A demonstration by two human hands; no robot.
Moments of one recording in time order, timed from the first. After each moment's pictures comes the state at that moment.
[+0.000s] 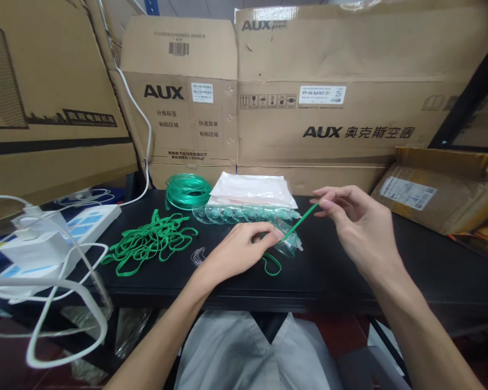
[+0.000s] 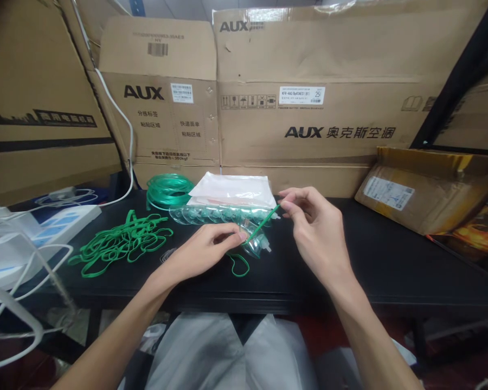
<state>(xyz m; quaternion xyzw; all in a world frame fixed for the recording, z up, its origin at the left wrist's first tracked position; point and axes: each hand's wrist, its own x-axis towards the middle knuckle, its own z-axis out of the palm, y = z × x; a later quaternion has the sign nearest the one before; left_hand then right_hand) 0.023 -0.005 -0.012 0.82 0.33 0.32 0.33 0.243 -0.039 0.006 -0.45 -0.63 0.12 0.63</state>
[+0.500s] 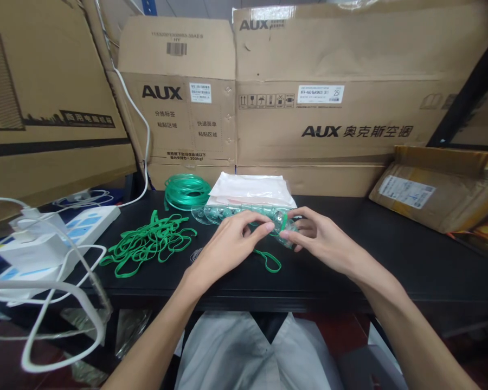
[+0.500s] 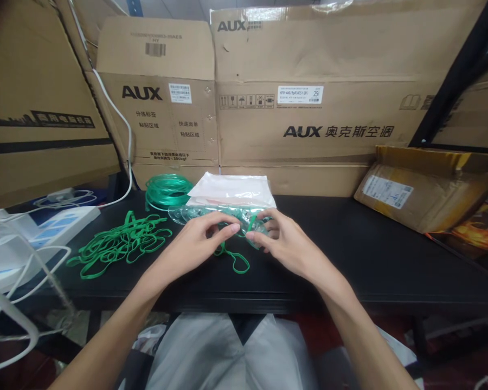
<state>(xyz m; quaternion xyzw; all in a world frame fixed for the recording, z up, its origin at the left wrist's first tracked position) 0.012 0.001 -0.009 0.83 0.35 0.38 0.22 0.237 -0.028 -0.011 -0.47 -0.68 0.37 0.43</state>
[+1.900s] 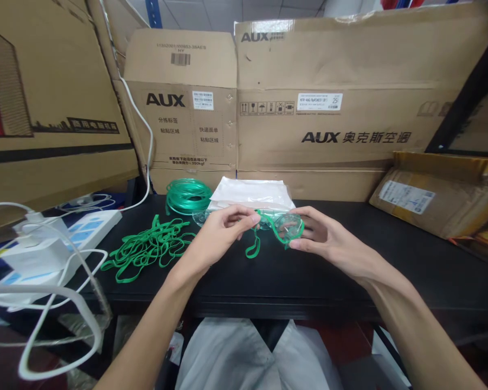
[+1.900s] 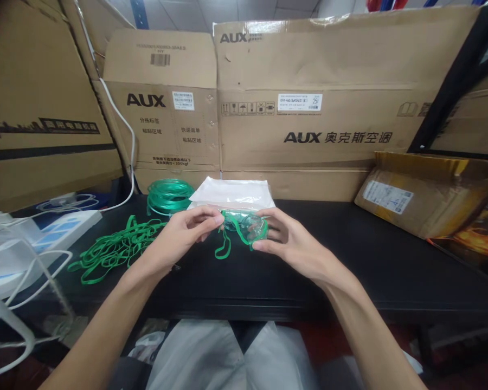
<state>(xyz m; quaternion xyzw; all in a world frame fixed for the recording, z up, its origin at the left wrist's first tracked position) -0.003 0.008 0.003 0.71 0.33 0.47 0.41 0.244 -0.032 -0.002 -0.38 -0.67 0.45 0.46</state>
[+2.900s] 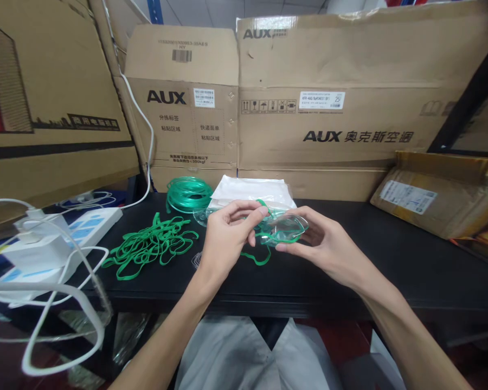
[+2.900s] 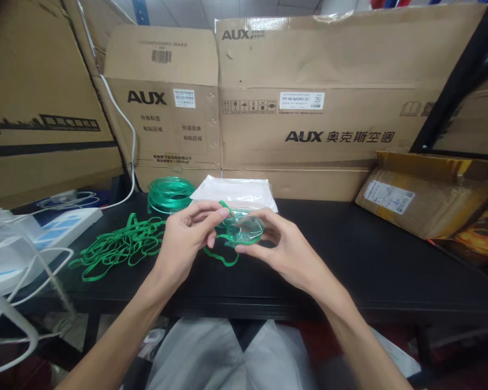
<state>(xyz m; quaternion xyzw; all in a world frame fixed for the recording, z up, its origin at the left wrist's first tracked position) 0.026 -0.008 -0.001 0.59 0.31 0.61 0.44 0.222 -0.040 -0.002 -0.35 -0.72 0.35 0.49</state>
